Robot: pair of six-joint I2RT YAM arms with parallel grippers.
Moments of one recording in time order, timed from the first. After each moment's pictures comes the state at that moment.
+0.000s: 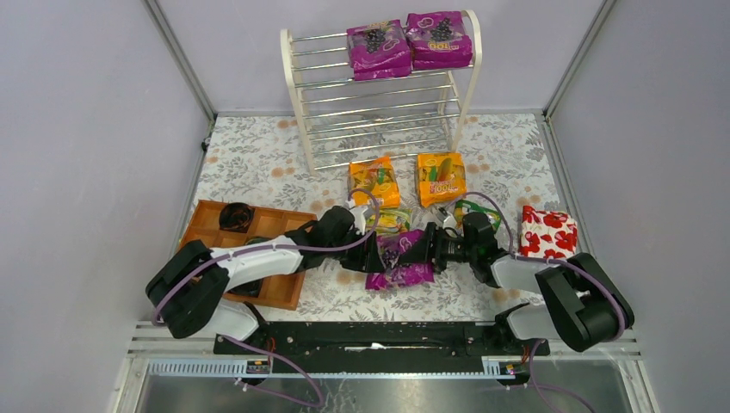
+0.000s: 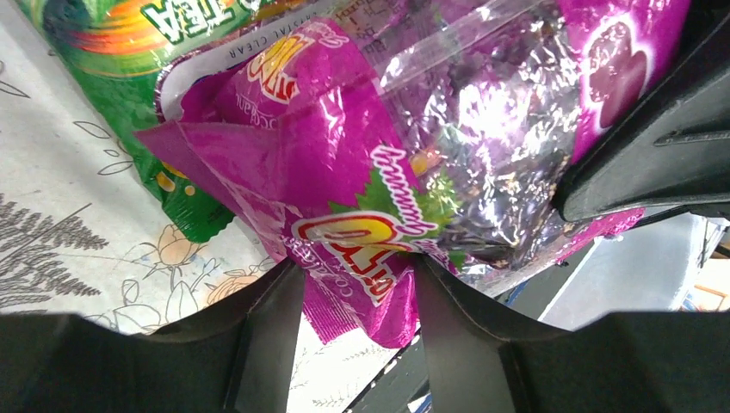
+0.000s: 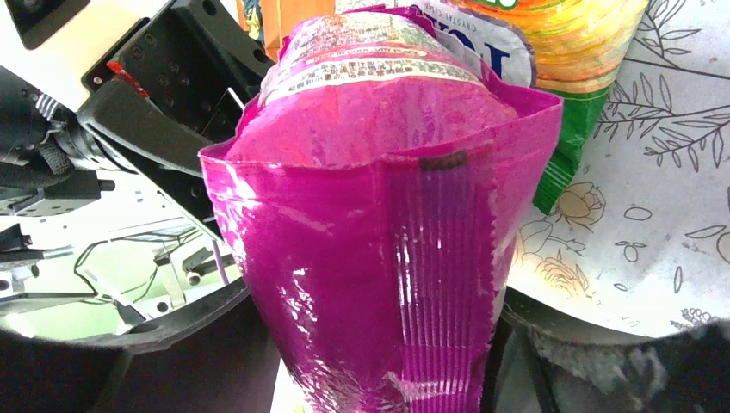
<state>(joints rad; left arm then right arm) -0.82 1.41 0.65 -0.02 0.35 -0.64 0.41 1.35 0.26 0.53 -0.84 0.99</state>
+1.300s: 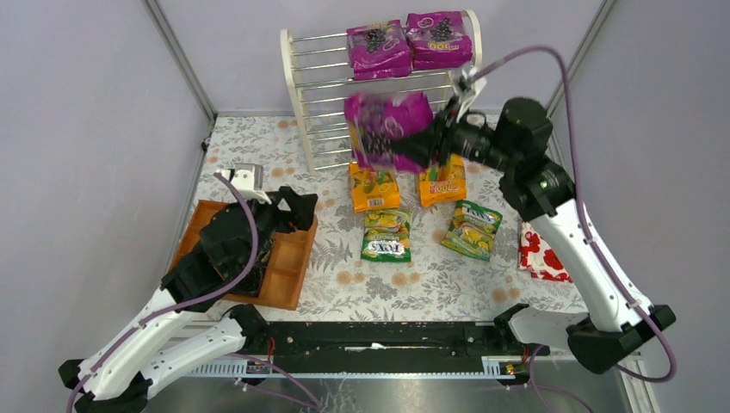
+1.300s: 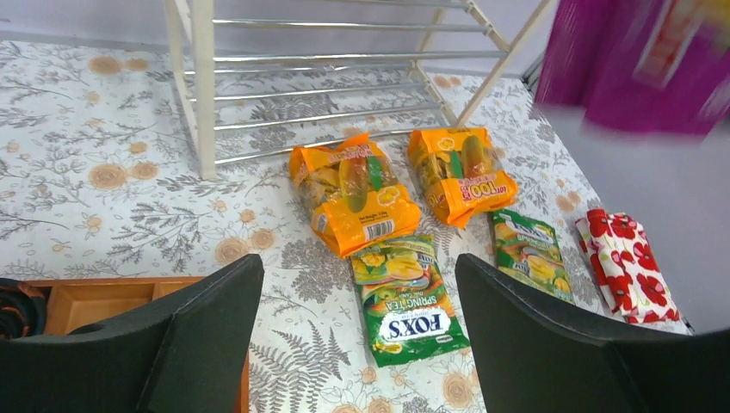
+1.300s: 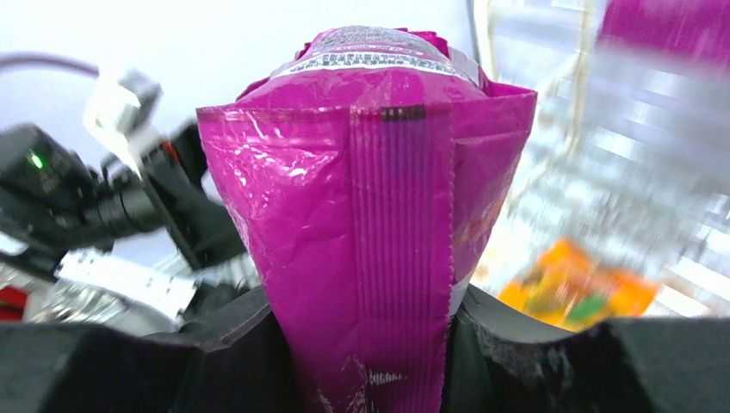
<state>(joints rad) -0.82 0.64 0.91 -0.42 -0.44 -0.40 0.51 1.17 1.40 -0.33 -0.58 0.34</state>
